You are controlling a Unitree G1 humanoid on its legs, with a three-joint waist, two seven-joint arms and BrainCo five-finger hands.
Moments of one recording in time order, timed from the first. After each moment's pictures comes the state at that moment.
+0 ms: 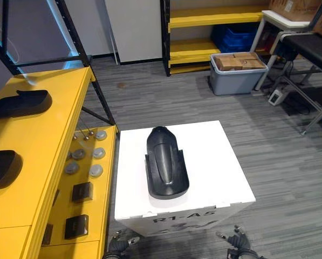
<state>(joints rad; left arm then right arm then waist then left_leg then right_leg) 0.10 0.08 0.06 0.95 0.06 -0.06 0.16 0.13 -0.10 -0.29 0.76 0.02 -0.09 -0.15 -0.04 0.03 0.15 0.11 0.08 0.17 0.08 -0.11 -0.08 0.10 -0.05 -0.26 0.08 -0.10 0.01</state>
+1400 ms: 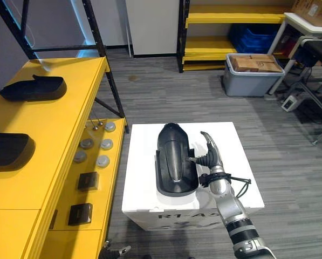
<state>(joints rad) 0.22 0.11 0.04 0.86 0.04 -0.09 0.17 -0.28 -0.03 0.12 0.31 -0.50 0.02 -0.26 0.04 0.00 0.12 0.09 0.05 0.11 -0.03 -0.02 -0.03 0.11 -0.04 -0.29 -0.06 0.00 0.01</state>
